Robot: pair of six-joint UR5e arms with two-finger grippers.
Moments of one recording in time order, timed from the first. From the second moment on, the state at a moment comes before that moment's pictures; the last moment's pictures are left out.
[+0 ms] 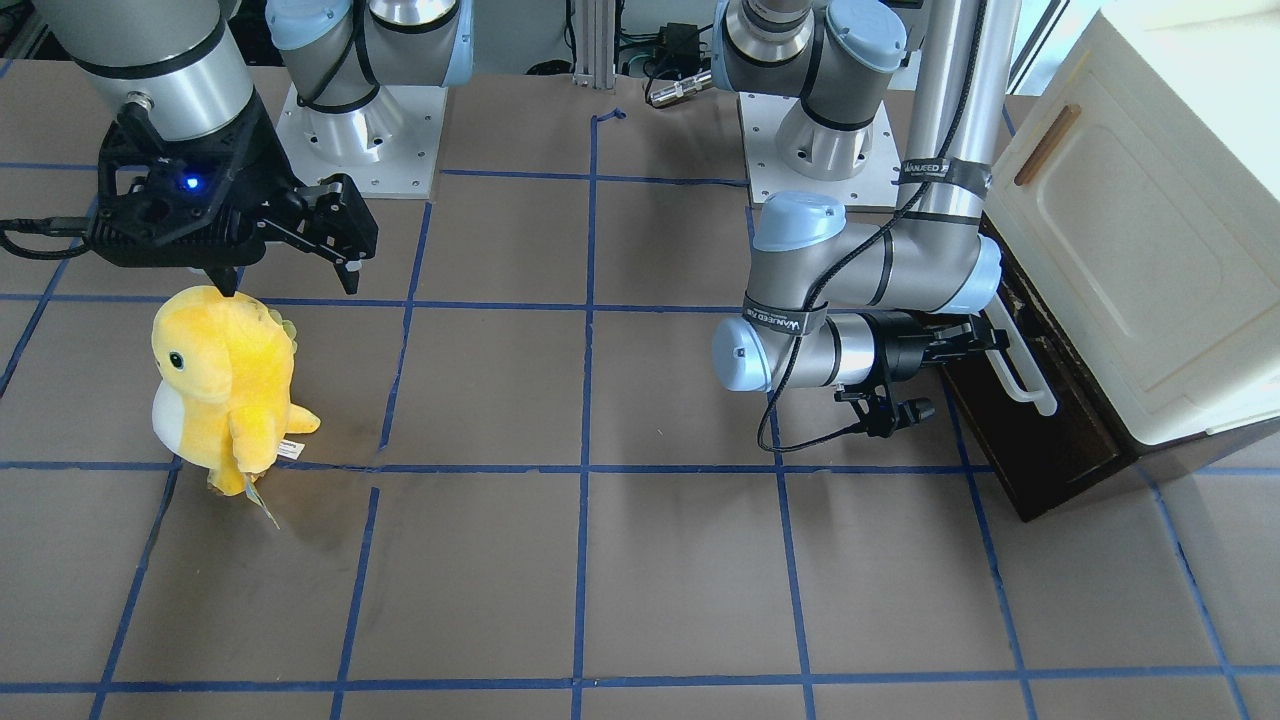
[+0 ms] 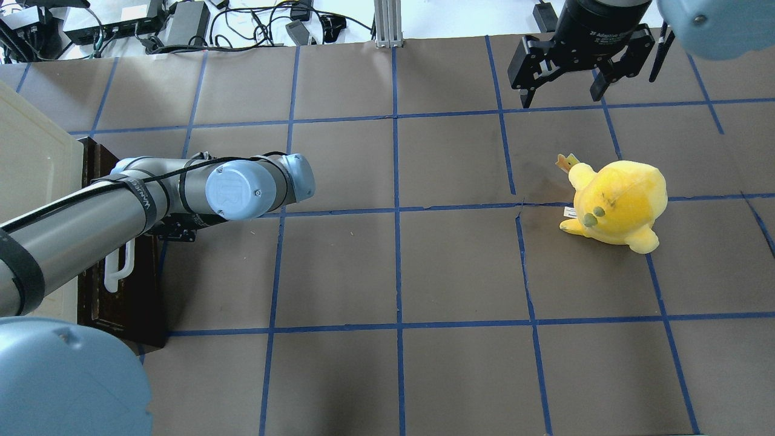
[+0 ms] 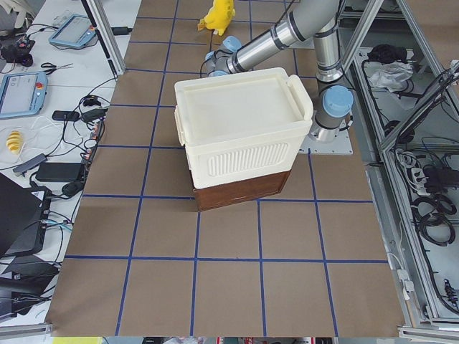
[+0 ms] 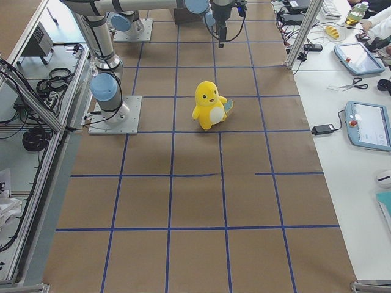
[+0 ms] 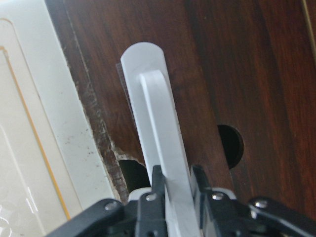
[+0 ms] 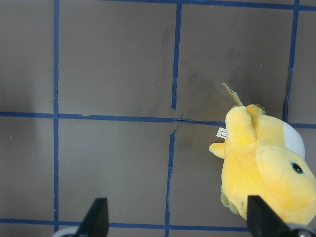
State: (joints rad) left arm -1.68 -2.01 -1.88 -1.82 2.83 -0.75; right arm 1.60 -1.48 1.44 -1.57 -1.58 -0.02
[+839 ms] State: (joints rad) left arm -1.73 -2.00 -1.87 -1.81 2.83 -0.76; right arm 1.60 -1.48 1.44 -1.57 -1.58 -0.02
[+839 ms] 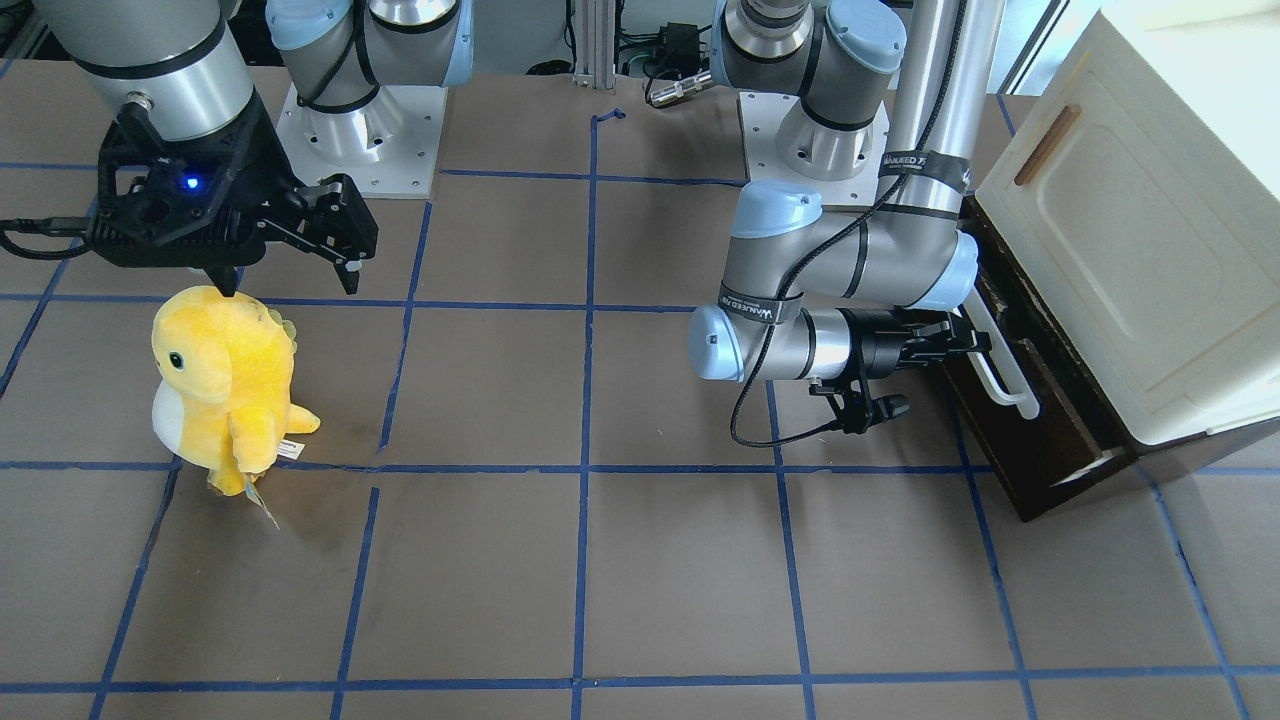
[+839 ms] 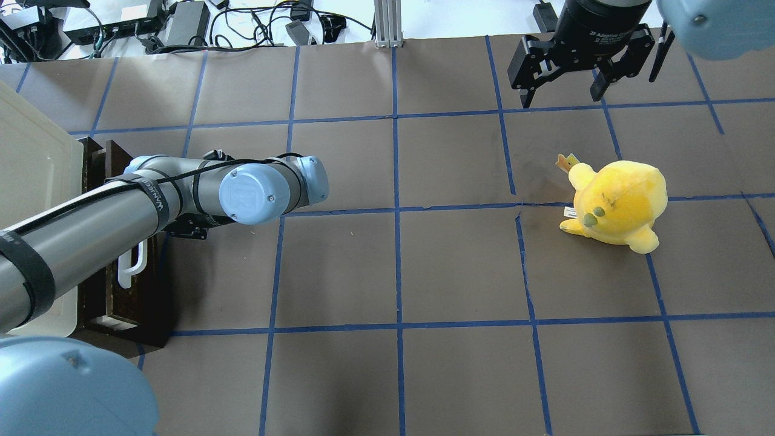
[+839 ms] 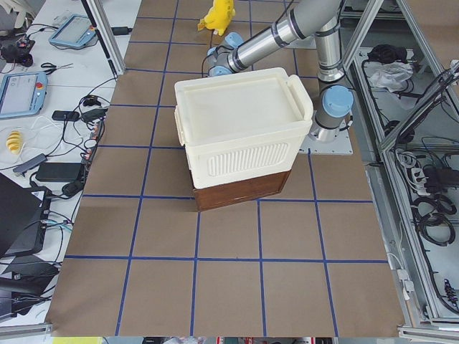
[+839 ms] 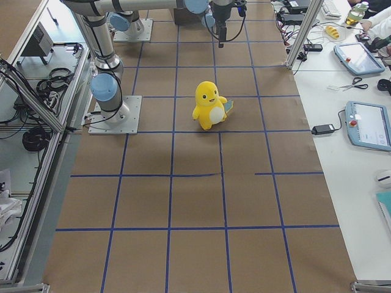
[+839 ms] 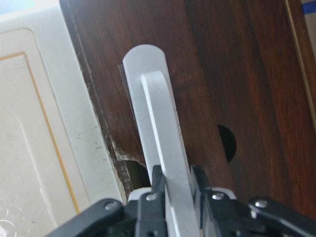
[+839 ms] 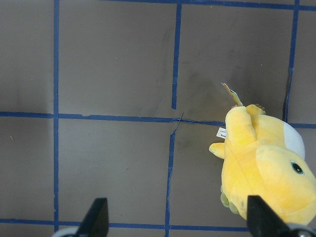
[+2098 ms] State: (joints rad) left arm -1.74 -2.01 -1.86 -1.80 2.80 -0.76; right arm 1.60 -1.48 1.44 -1.57 -1.58 -0.02
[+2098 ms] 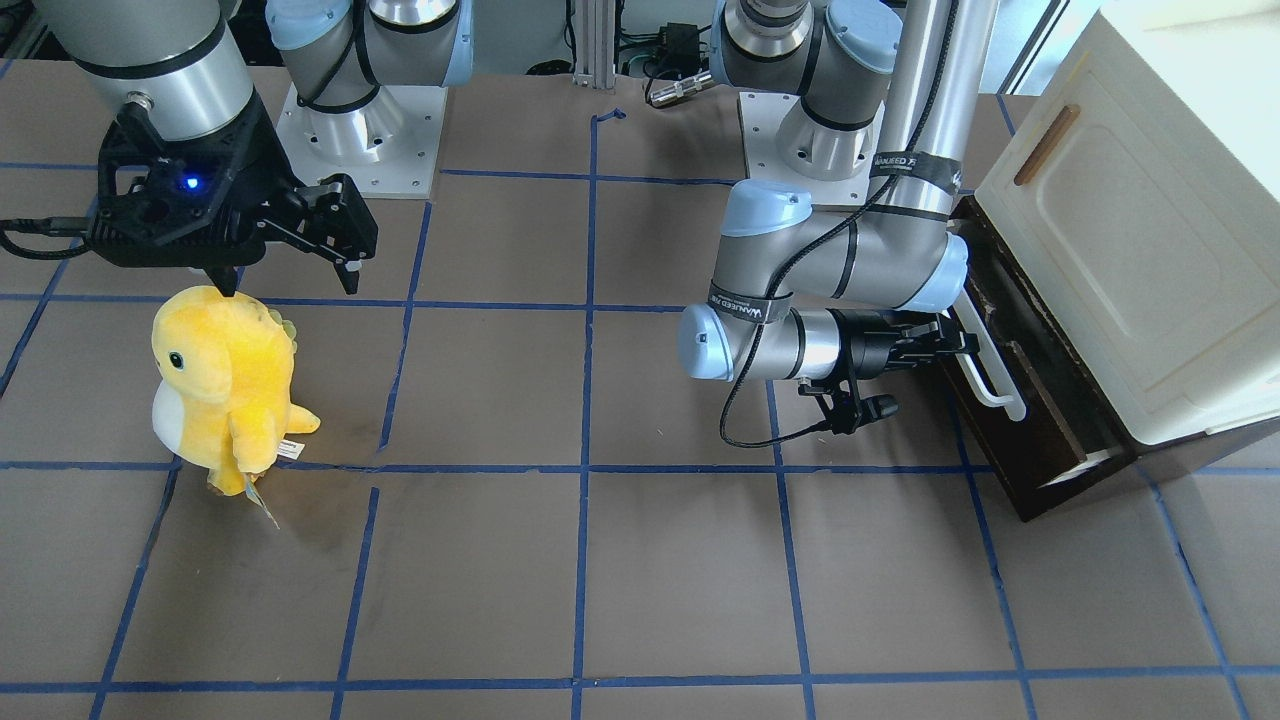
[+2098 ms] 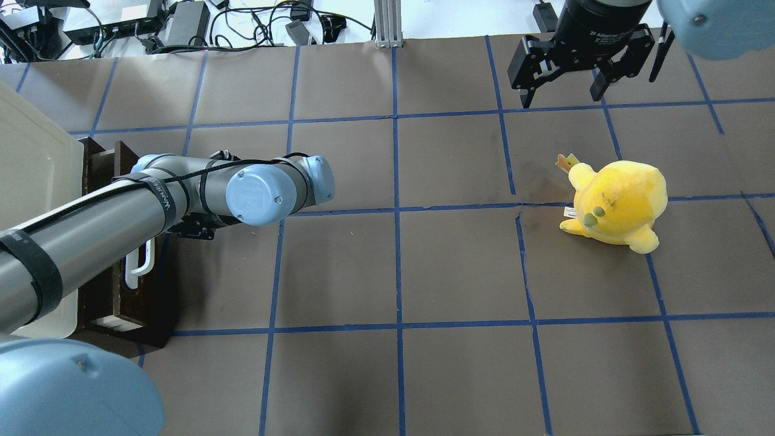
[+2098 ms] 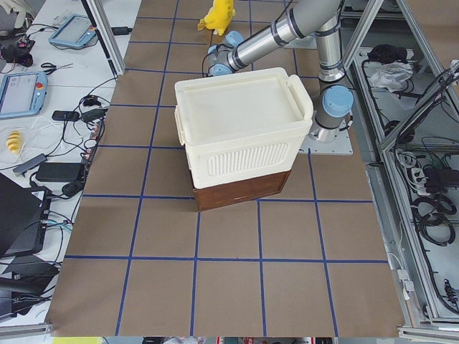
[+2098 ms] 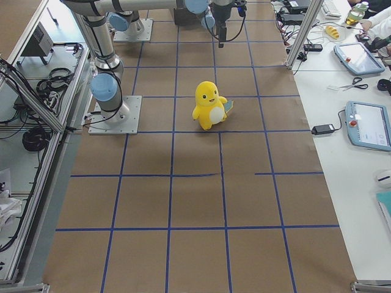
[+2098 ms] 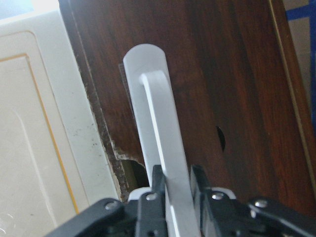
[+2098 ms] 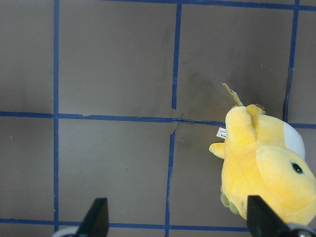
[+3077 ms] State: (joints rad) left arm -1.78 -2.01 -1.85 -1.80 2.79 -0.76; right arm 1.60 -1.48 1.44 -1.57 -1.58 -0.02
